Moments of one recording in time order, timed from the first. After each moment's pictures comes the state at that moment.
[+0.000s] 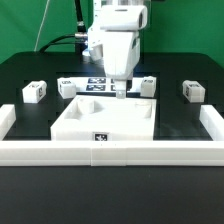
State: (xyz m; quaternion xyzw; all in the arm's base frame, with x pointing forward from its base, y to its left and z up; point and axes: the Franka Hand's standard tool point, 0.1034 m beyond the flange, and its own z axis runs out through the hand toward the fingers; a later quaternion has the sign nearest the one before) arm 0.477 0.008 0.033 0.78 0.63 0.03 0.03
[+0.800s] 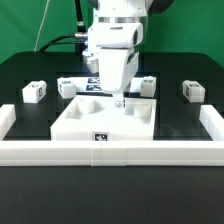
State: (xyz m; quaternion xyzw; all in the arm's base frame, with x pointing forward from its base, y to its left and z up) arm 0.473 0.004 0.014 0.78 0.62 0.03 0.02
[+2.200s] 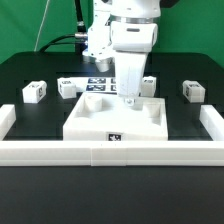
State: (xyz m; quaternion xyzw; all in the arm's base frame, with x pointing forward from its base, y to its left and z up) arm 0.482 0.022 0.016 0.73 0.68 -0.05 -0.01
